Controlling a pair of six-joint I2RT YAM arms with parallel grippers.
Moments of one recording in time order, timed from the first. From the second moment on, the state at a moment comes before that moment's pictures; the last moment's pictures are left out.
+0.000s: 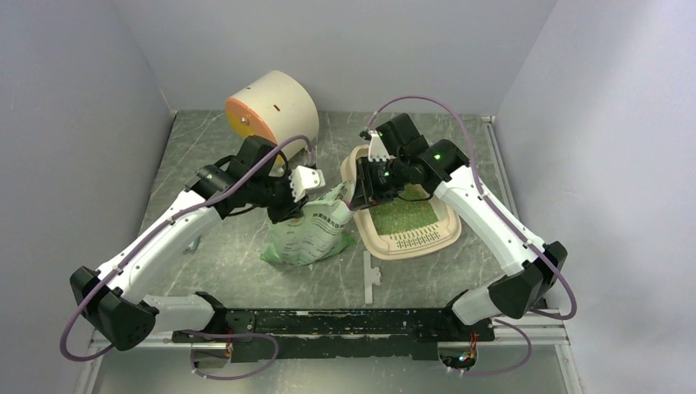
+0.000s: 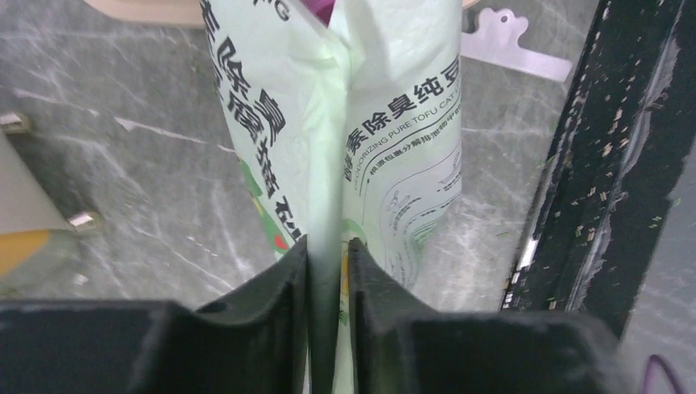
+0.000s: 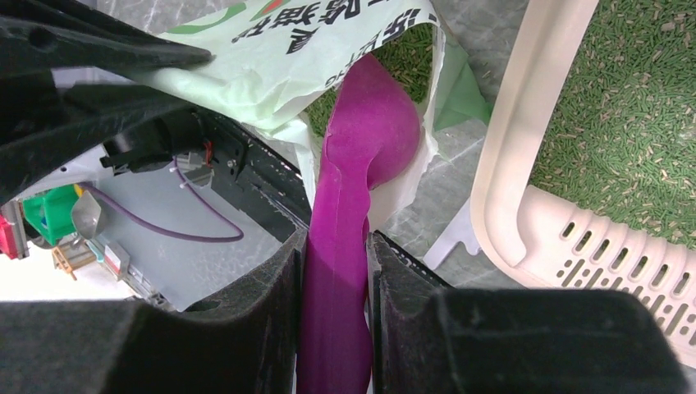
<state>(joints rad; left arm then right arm) -0.63 1.25 1.28 -0.89 0.43 0.54 0.66 1.46 1.59 -1.08 -0.35 0.40</state>
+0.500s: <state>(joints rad) -0.68 0.99 1.08 -0.80 0.40 0.61 0.67 1.45 1.77 -1.28 -0.24 0.44</state>
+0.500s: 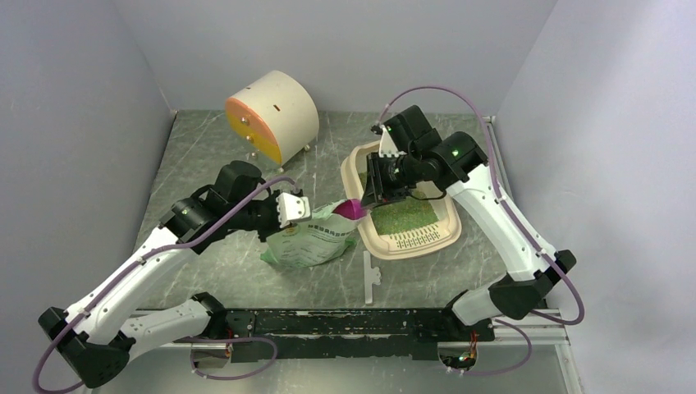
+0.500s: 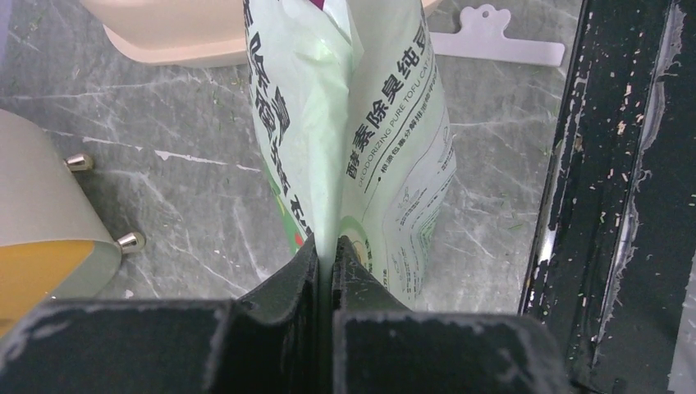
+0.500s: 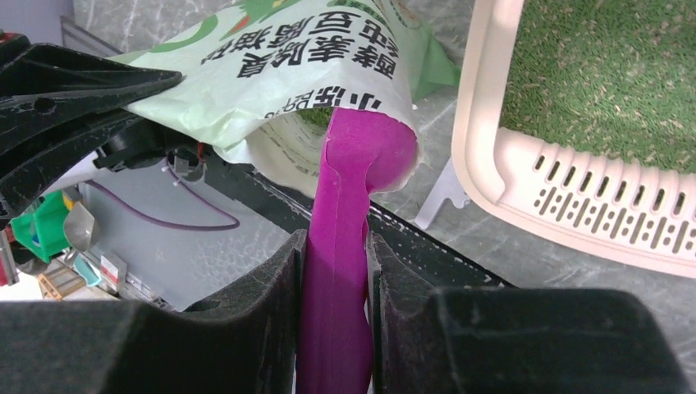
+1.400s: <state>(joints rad) -0.76 0.98 0.99 -0.62 0.25 0.64 0.75 1.58 1.68 -1.19 -0.22 0.44</state>
